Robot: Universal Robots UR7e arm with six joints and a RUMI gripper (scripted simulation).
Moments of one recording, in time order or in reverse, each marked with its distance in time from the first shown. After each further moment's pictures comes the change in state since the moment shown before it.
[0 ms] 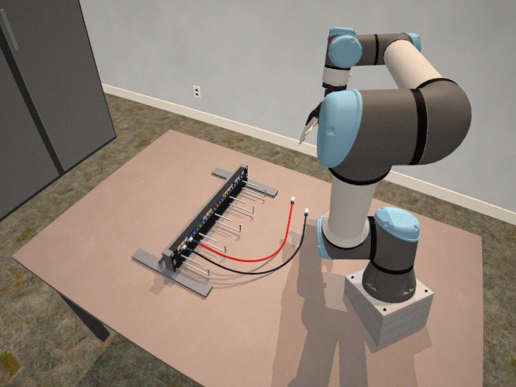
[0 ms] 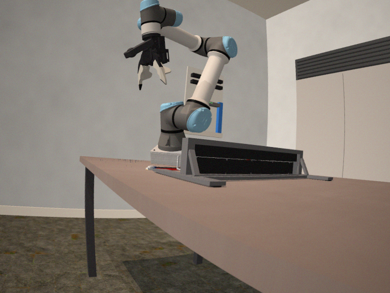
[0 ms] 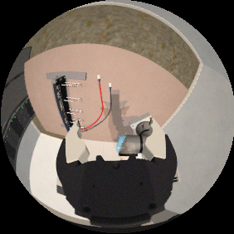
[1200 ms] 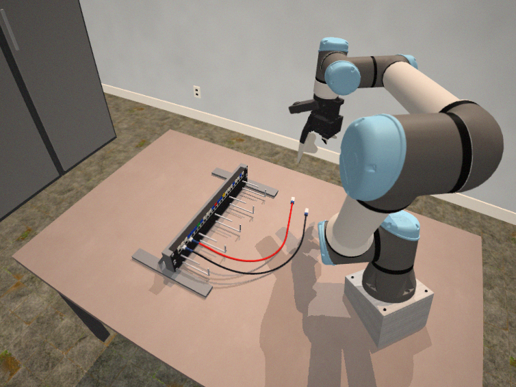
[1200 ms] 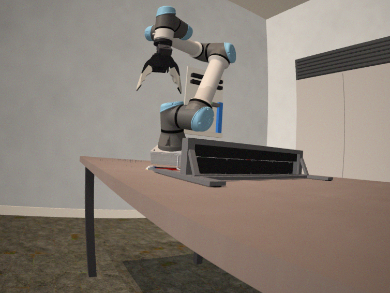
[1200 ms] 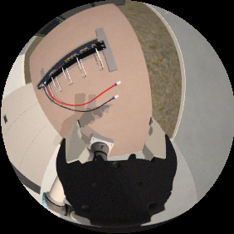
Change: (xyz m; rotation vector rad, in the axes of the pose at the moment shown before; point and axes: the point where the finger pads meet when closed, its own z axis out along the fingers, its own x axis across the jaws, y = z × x) arm -0.036 0.004 0.022 0.187 0.102 -1.027
